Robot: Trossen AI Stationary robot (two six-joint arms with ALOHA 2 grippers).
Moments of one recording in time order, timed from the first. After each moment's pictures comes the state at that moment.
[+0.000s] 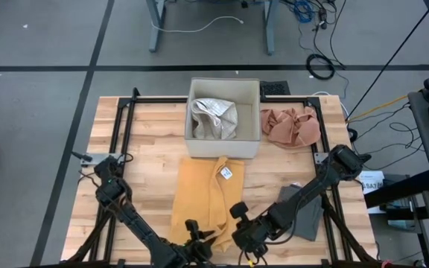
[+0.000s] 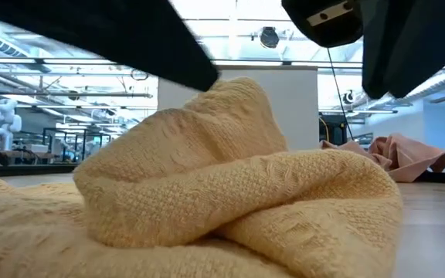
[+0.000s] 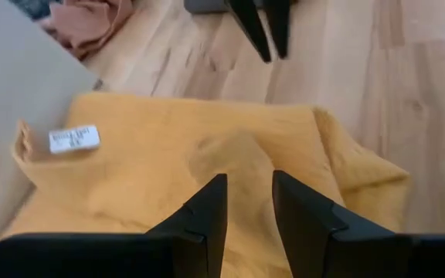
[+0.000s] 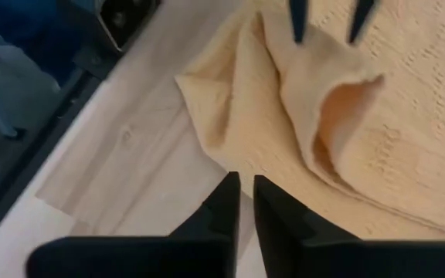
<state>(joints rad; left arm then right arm) -0.81 2.28 1.73 -0.67 -0.98 -0.69 0.64 1.92 1.37 -0.49 0.18 0.08</state>
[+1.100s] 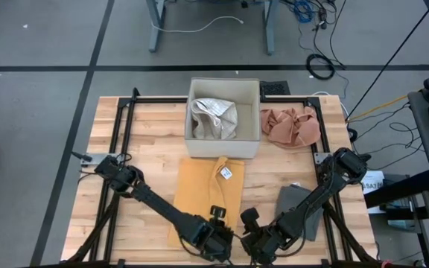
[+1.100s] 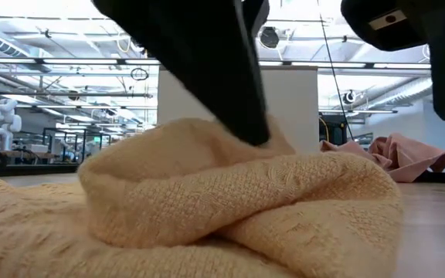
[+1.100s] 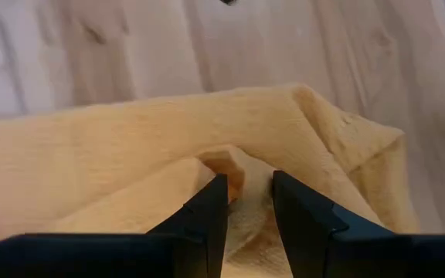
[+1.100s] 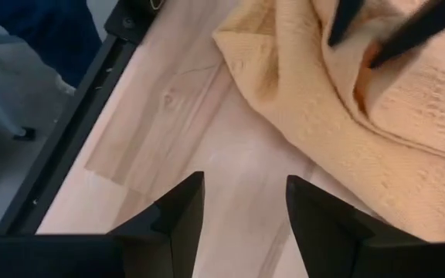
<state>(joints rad) -0.57 2.28 1.92 -0.84 -0.30 -0.22 0.75 1.92 1.34 -0.54 0.23 0.27</state>
